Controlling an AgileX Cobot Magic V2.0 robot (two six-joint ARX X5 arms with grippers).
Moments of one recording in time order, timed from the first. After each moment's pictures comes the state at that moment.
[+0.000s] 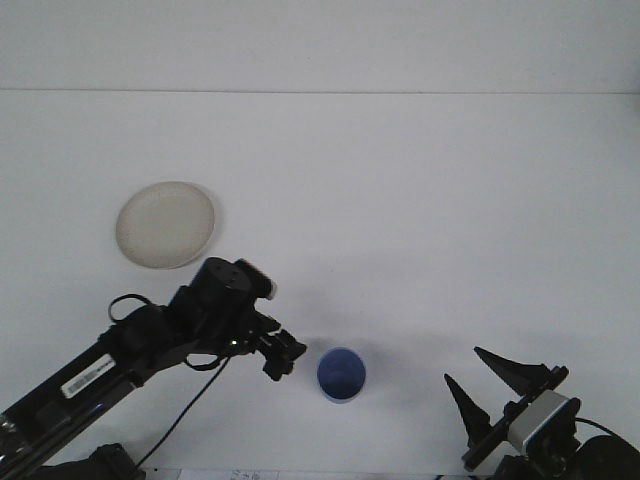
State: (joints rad) left arm -0.78 1.24 1.16 -0.69 0.30 -0.20; right arm 0.88 0.12 0.67 -0.73 0.19 0.05
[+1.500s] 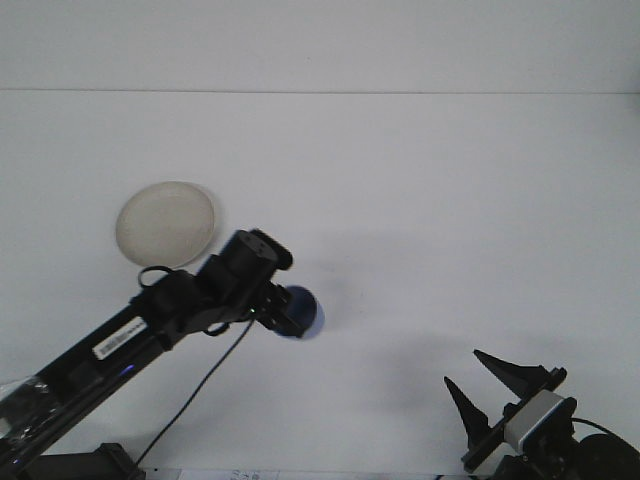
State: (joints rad) left arm -0.71 1.37 1.38 -0.81 0.00 -0.07; right arm 0.88 0.12 0.67 -0.77 0.19 0.05
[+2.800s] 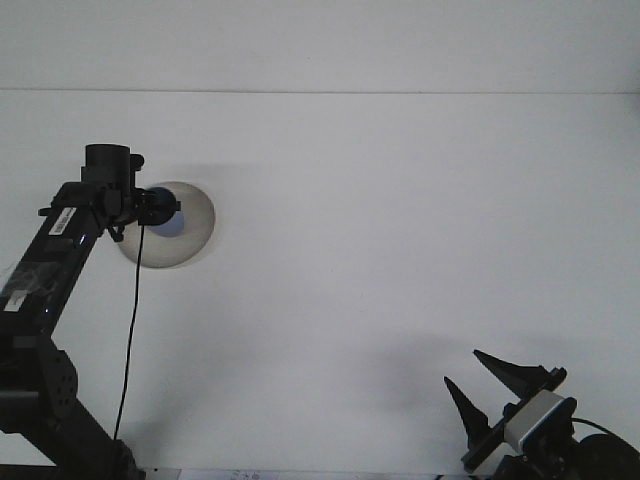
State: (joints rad) left arm 0.05 1.77 1.52 -0.60 -0.09 0.04; right arm 0.88 0.12 0.67 -0.77 0.19 0.05
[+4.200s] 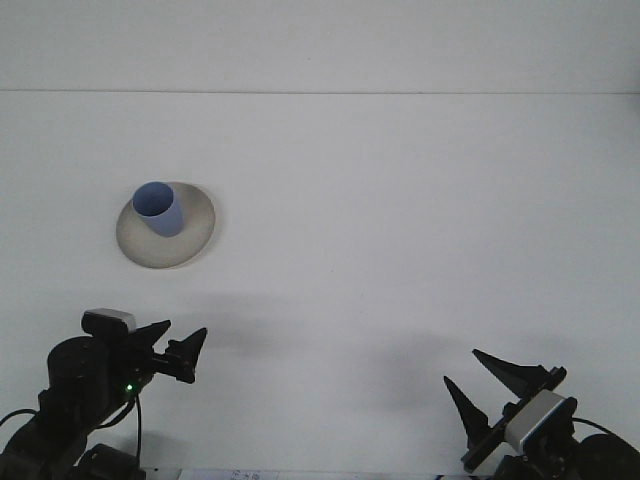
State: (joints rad) left arm -0.31 0.48 0.66 -0.57 0.19 -0.30; right arm 0.88 0.12 0.67 -0.75 0.19 0.05
